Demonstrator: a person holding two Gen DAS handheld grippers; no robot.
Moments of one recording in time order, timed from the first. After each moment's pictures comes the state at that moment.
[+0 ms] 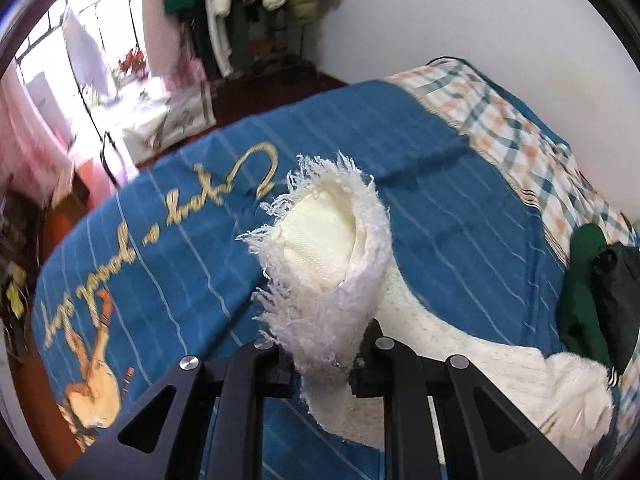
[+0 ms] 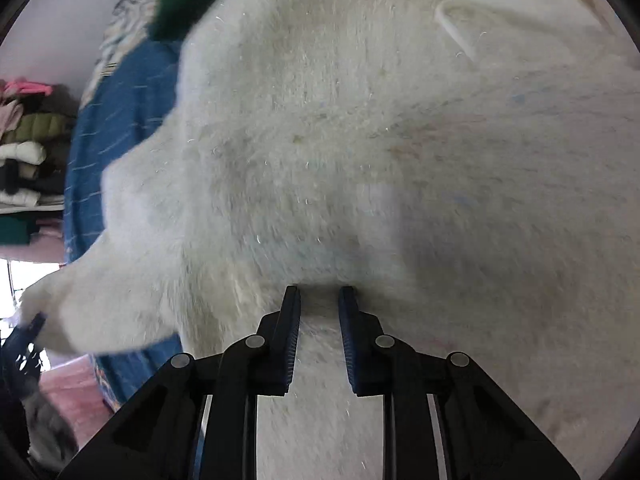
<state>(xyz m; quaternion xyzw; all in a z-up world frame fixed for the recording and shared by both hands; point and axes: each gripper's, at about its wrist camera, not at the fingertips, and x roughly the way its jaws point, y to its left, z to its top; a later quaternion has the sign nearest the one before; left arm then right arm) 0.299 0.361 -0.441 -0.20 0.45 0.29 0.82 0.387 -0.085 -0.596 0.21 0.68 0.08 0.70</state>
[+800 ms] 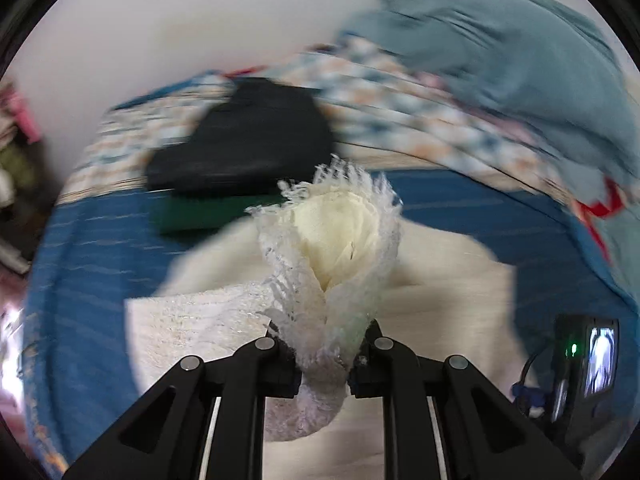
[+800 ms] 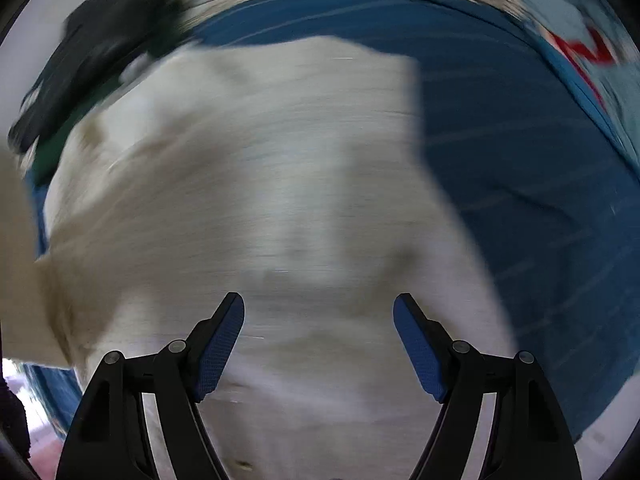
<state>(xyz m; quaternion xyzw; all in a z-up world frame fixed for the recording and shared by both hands) 0.352 -0.164 -0.406 0.07 0.48 -0.11 0.87 0.278 -0.370 -0.518 0.19 0.65 -0.14 0.72</state>
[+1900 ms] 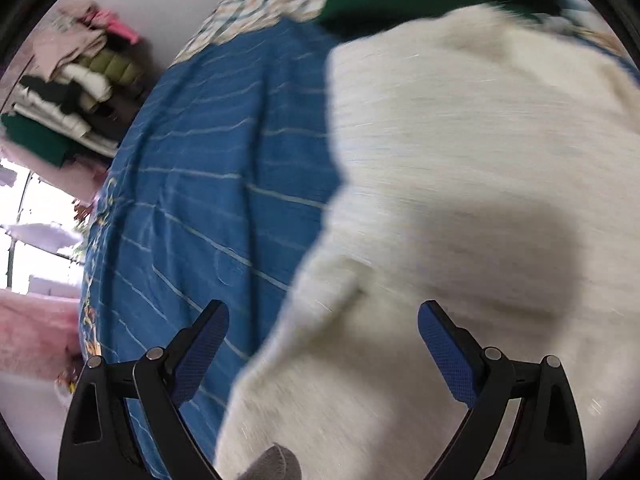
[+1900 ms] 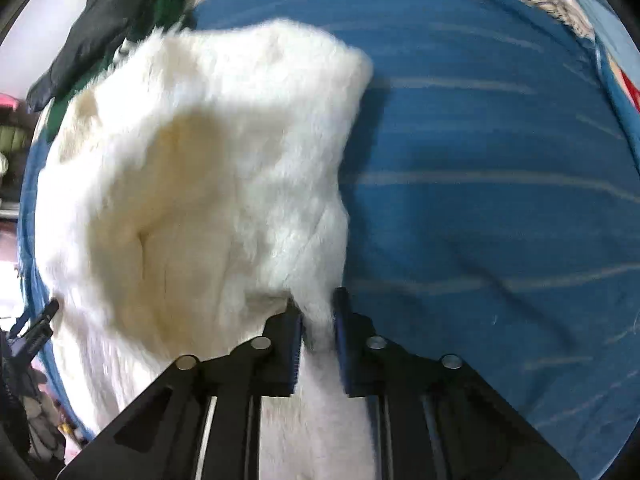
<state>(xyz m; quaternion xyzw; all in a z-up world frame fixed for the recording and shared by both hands) 0.321 -0.006 -0.537 0.12 0.60 0.18 0.77 0.283 -0.453 -0.560 0.15 0.66 0.00 0.73</state>
